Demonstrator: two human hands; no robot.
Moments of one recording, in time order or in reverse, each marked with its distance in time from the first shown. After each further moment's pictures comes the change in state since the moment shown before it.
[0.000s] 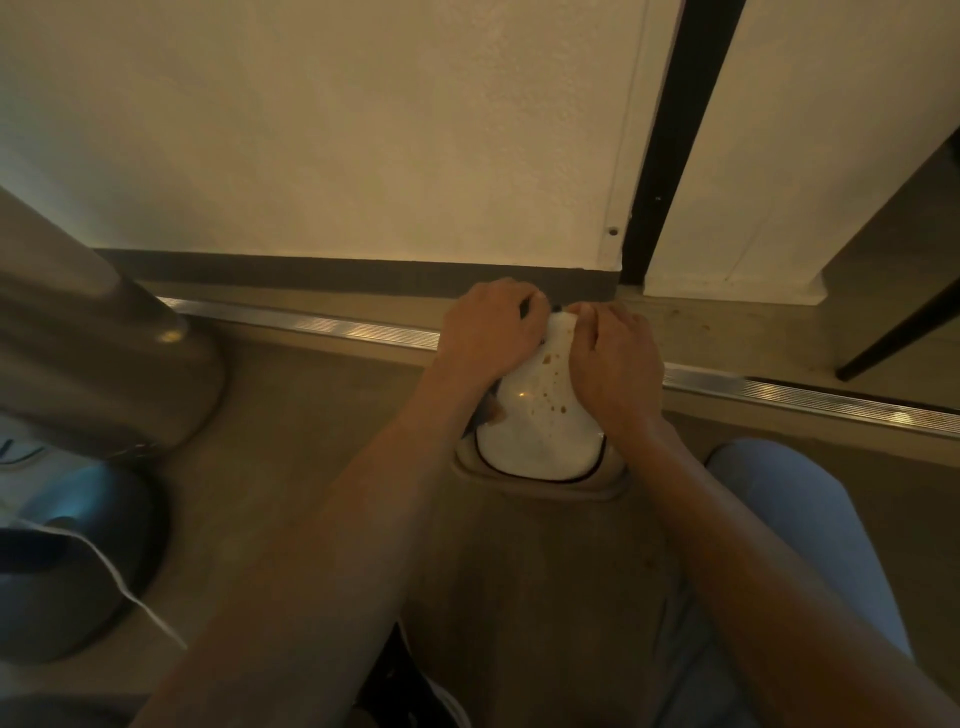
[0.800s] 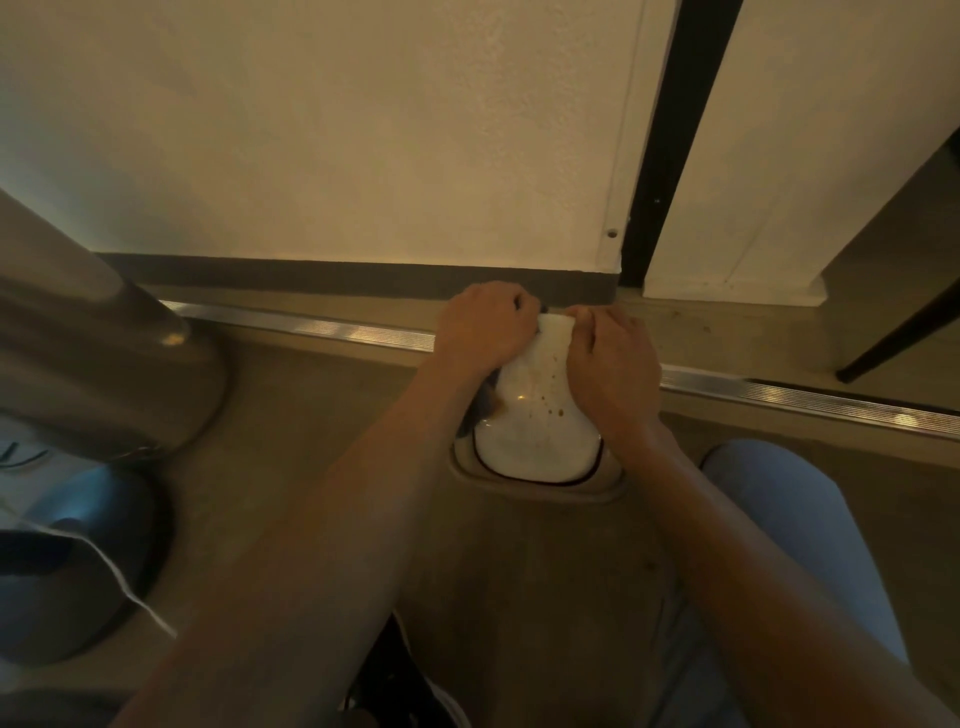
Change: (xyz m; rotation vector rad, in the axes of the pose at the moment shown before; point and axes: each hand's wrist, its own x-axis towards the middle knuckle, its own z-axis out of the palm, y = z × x) left_hand 0.013 -0.003 0.000 0.069 -0.103 -0.114; right_hand 0.002 0.006 0.004 0.014 -0.041 0.052
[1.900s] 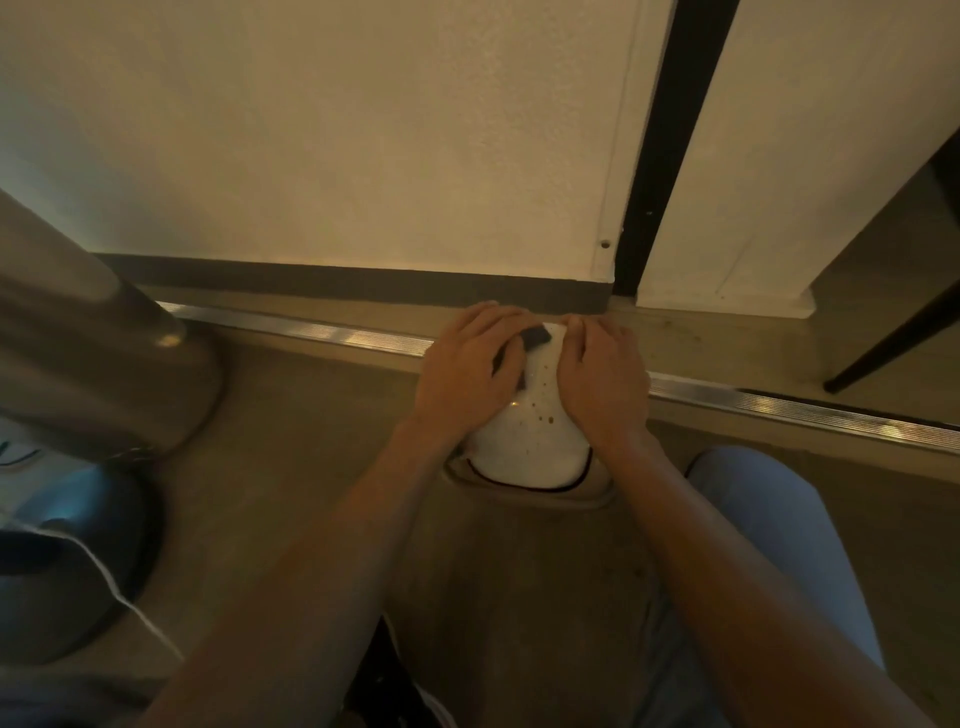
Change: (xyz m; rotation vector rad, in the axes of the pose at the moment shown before) left_hand -0.054 -0.017 0.011 -0.096 0.326 0.368; right_hand -0.002 -0.002 0.000 0.021 0.032 0.013
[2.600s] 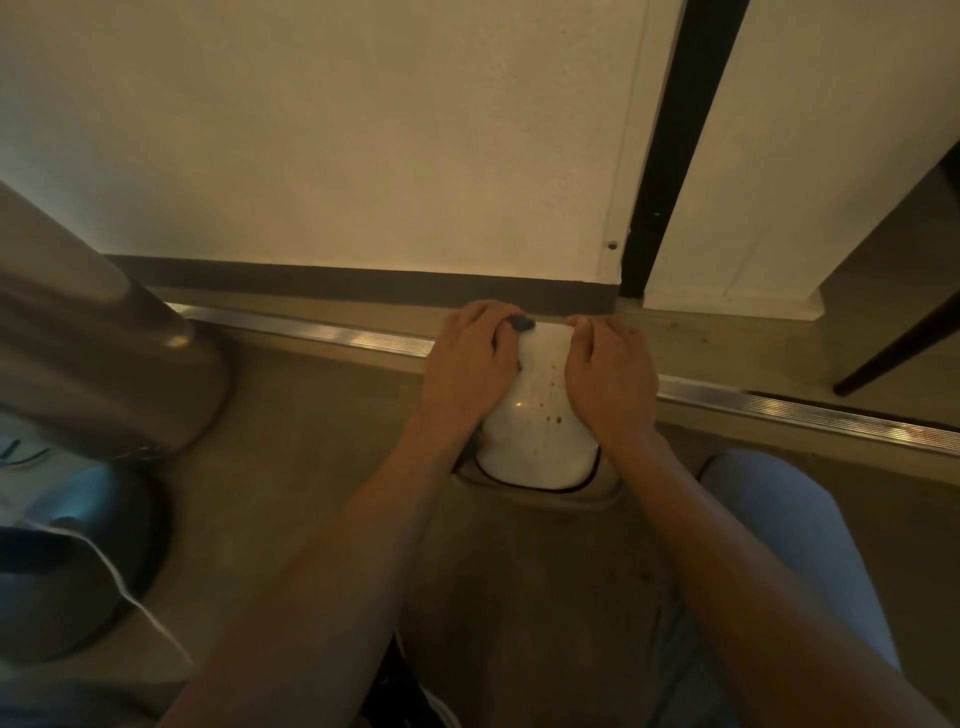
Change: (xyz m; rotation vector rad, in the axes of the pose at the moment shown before) left_hand 0.009 0.000 0.002 -0.068 -0.029 -0.286; right_hand 0.004 0.009 0.005 -0.012 -0.010 -0.008
